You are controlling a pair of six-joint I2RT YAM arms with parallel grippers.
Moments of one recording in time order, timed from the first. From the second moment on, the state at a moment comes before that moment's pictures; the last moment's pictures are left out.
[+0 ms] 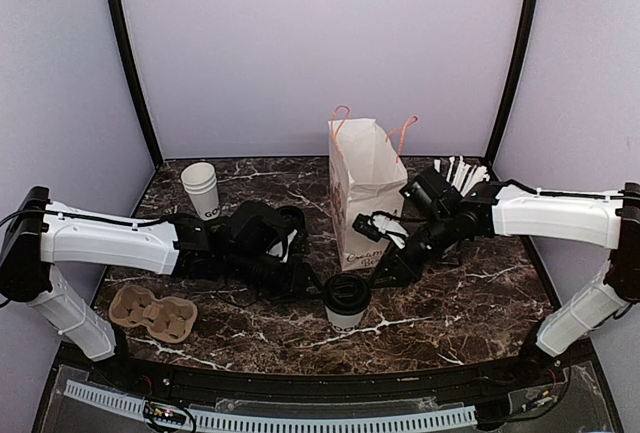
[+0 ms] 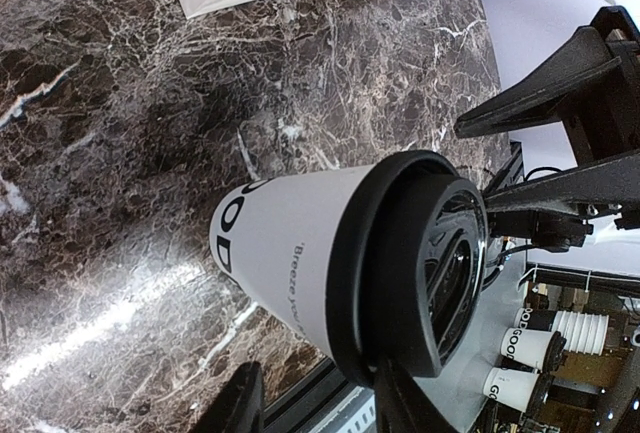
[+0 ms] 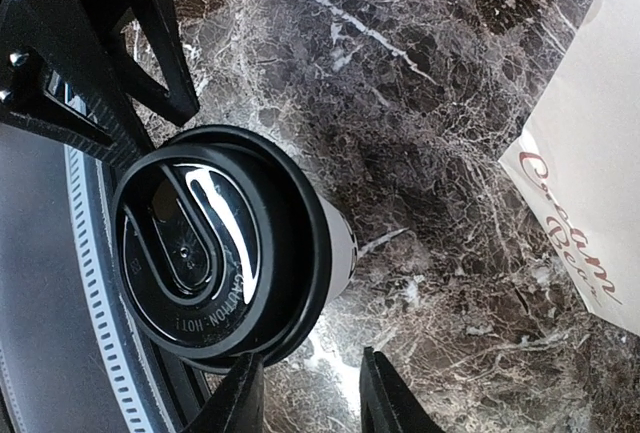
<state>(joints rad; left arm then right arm) -1.05 1.52 0.95 -0.23 0.27 -0.95 0.80 1.45 1.01 -0.61 -0.50 -0.15</state>
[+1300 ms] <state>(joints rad) -0.99 1.64 0.93 -0.10 0.45 -0.91 0.76 1.53 0.99 -0.64 -0.63 -0.14</state>
